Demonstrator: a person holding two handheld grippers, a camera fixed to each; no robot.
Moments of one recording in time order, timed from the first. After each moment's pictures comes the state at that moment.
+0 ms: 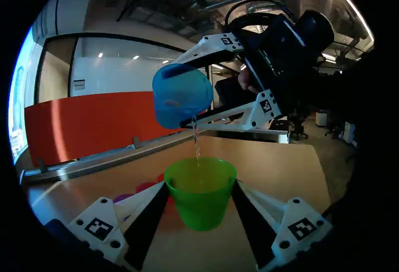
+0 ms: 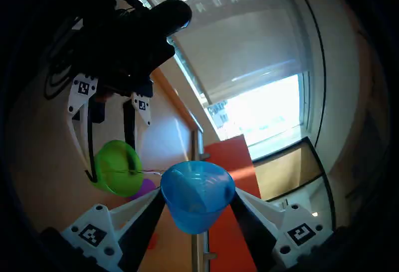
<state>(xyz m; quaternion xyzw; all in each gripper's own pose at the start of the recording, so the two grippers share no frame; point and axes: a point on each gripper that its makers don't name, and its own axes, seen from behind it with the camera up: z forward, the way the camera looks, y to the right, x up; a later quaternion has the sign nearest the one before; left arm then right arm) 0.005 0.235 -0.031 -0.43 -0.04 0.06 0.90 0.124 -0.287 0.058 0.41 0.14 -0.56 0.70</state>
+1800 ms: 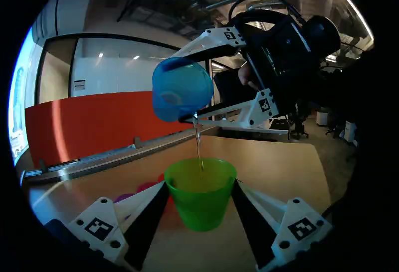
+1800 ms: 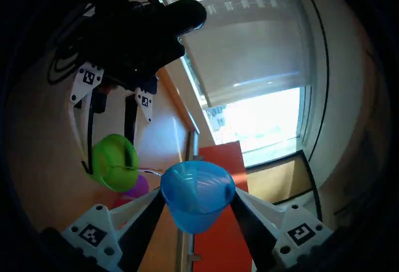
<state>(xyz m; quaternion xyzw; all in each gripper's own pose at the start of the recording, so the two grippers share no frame) 0.006 0.233 -0.030 -0.42 -0.04 0.06 0.90 0.135 -0.291 0.060 0.40 0.17 -0.60 0.67</state>
